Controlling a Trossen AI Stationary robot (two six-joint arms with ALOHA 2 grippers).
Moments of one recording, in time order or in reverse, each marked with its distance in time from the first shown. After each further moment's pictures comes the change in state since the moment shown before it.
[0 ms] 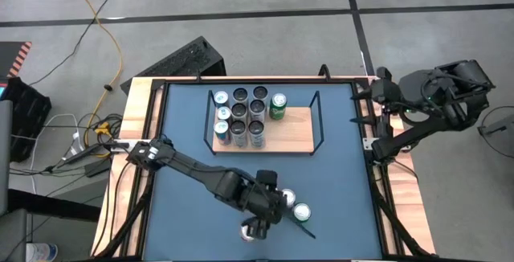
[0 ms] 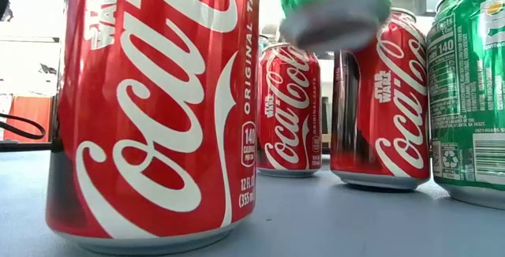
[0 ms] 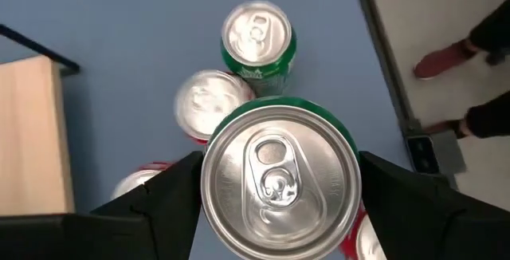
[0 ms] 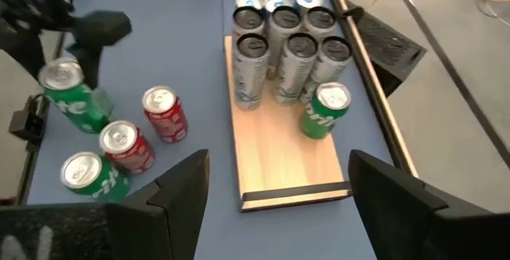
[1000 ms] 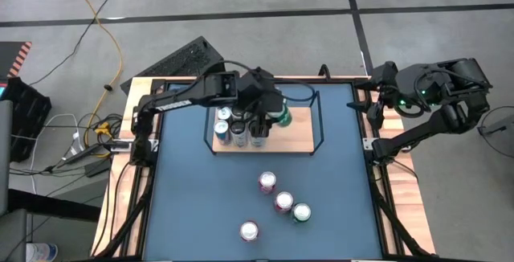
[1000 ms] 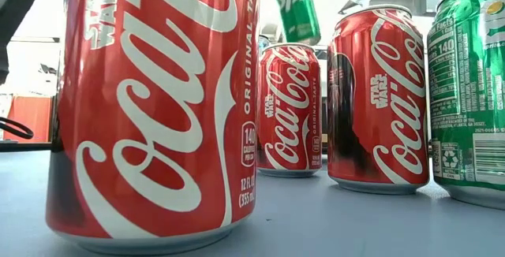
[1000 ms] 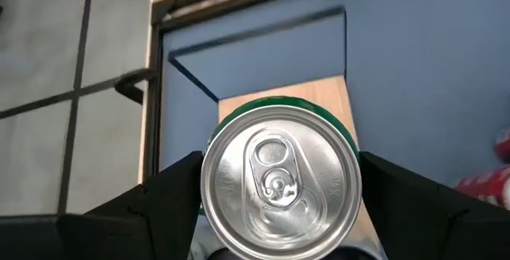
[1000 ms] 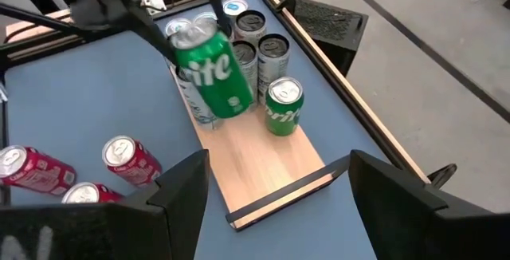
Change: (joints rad) left arm 0.525 -0.234 -0.121 0.133 0.043 0.508; right arm -0.082 0.005 0.000 0.002 0.102 0.229
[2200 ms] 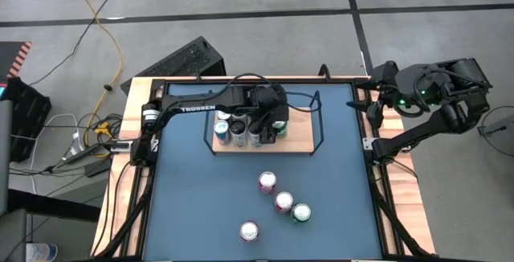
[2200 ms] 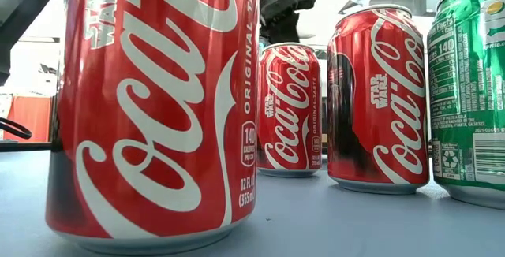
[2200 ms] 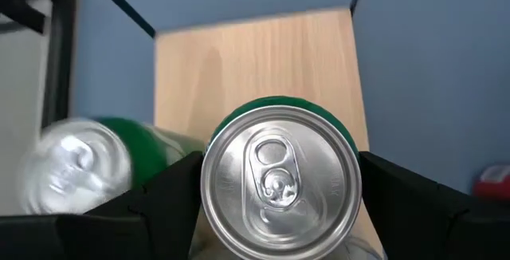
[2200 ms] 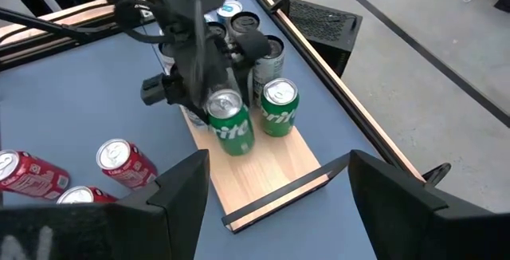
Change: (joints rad) left arm 0.058 0.092 -0.279 0.194 0.092 -0.073; right arm 0.000 0.000 -0.001 -0.002 0.017 0.001
